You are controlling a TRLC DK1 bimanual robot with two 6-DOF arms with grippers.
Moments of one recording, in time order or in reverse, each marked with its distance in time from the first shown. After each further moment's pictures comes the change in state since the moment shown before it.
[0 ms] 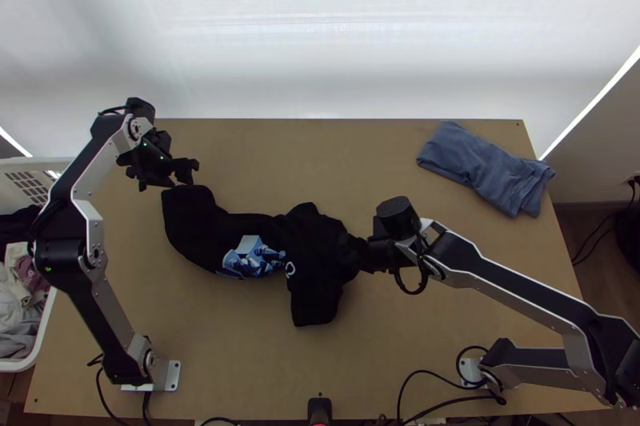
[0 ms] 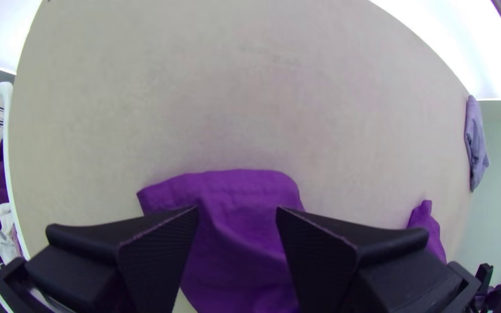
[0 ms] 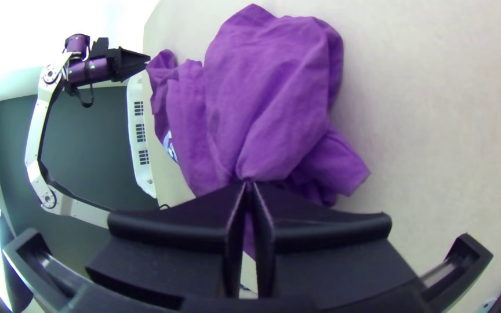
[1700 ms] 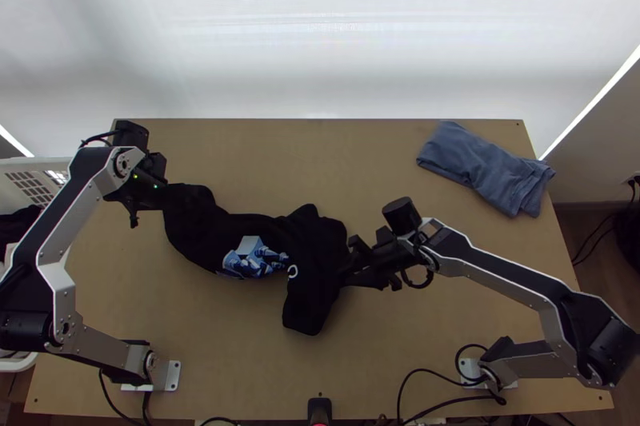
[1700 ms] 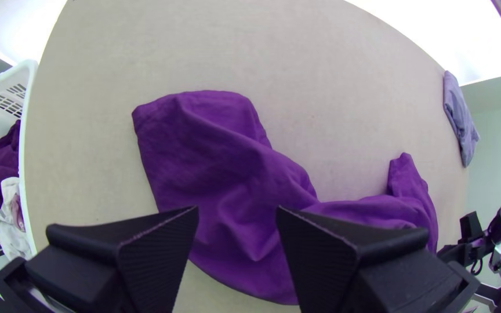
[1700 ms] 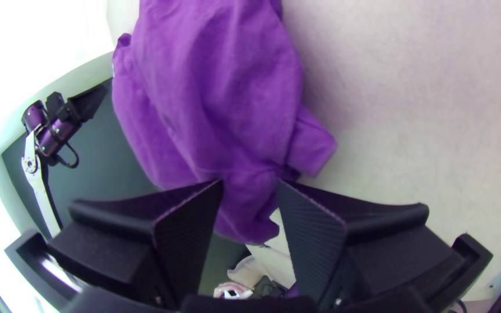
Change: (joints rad) left arm -0.056 -0.422 -0.396 0.098 -0.004 -0.053; right arm -0.114 0.124 -0.064 0.008 -0.329 0.100
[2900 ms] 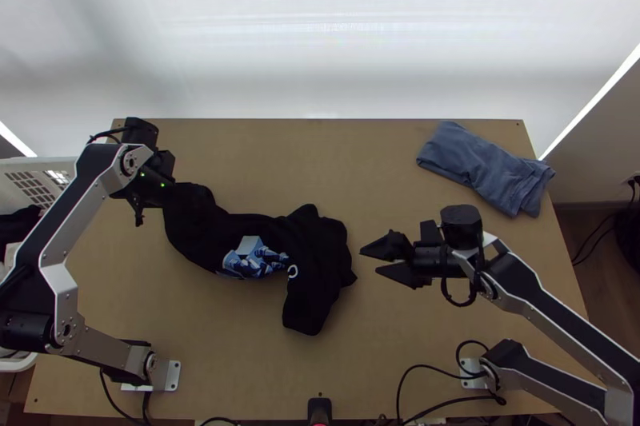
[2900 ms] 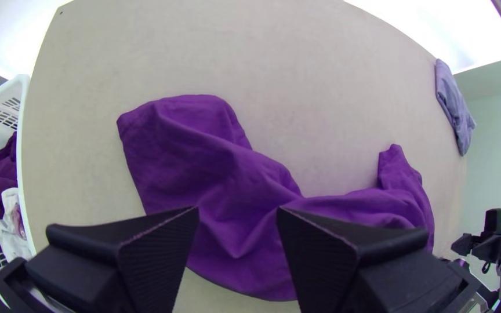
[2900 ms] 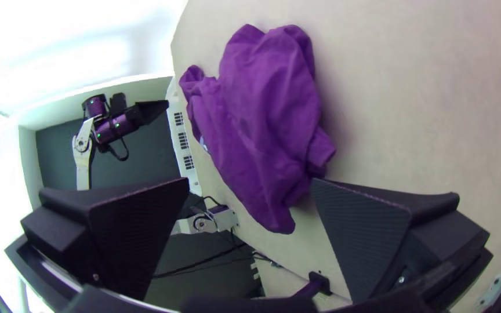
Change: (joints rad) left arm -0.048 0.000 0.031 -0.026 0.000 0.000; right arm -0.121 -0.428 -0.150 -0.012 0.066 -0.018
